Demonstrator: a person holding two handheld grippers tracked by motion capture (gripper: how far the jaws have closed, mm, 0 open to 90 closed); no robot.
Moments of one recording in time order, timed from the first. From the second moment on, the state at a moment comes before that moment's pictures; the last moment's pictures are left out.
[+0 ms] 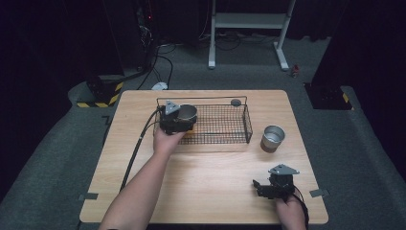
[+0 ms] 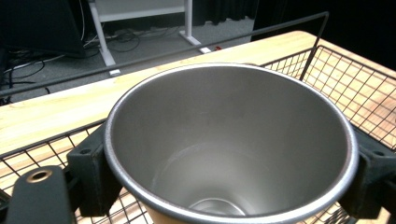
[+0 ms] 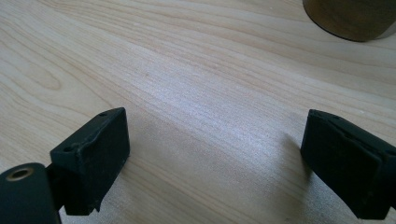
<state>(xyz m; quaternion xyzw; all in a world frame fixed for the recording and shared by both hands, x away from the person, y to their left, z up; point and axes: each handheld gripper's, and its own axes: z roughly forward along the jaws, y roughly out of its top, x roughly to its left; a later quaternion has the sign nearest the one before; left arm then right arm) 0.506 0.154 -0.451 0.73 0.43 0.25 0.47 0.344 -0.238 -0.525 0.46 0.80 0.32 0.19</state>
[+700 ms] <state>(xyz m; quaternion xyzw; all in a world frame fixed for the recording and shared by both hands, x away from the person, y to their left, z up) 0.505 0.147 -0.459 0.73 0.43 0.26 0.45 0.344 -0.238 -0.525 0.46 0.80 0.32 0.19</state>
